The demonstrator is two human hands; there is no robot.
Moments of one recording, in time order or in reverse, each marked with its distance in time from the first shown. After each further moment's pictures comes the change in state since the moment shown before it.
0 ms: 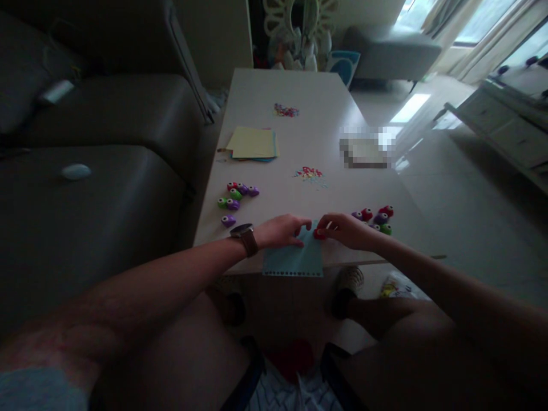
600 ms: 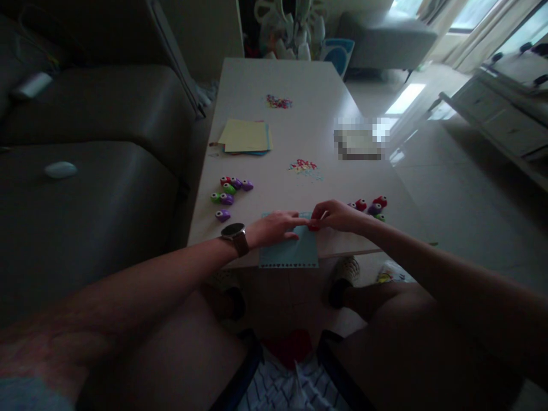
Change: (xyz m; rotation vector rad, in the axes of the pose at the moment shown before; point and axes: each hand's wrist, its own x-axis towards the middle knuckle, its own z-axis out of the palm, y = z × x) left_hand -0.012 0.004 0.006 0.286 0.003 0.085; right_hand 0.017 -0.007 -0.006 0.105 -0.027 0.125
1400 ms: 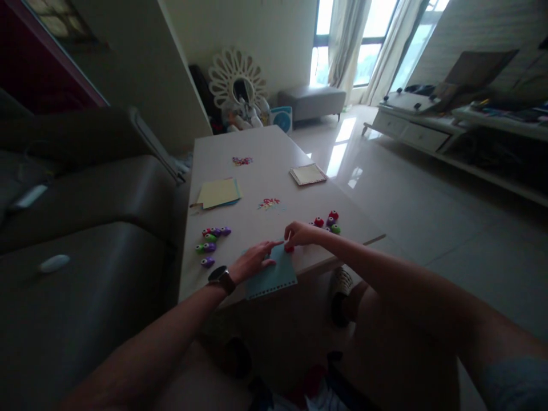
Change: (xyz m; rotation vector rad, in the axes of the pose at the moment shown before) left_hand -0.002 -0.001 0.009 -0.095 0.072 -0.023; right_hand -0.013 -0.026 -0.005 -0.272 0.102 0.128
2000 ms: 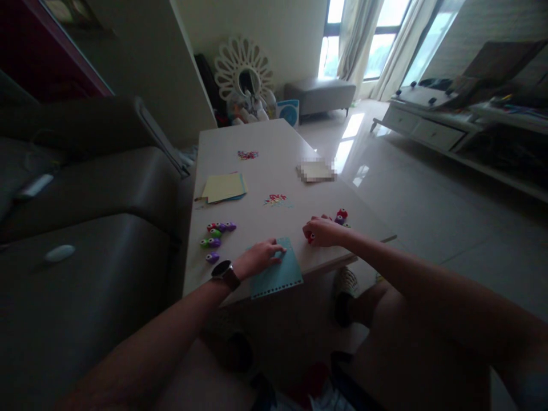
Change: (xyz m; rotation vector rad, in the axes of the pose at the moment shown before) left_hand 0.005 0.001 -0.007 0.056 -0.108 -0.032; right_hand -0.016 0.035 -0.009 -0.498 0.083 -0.228
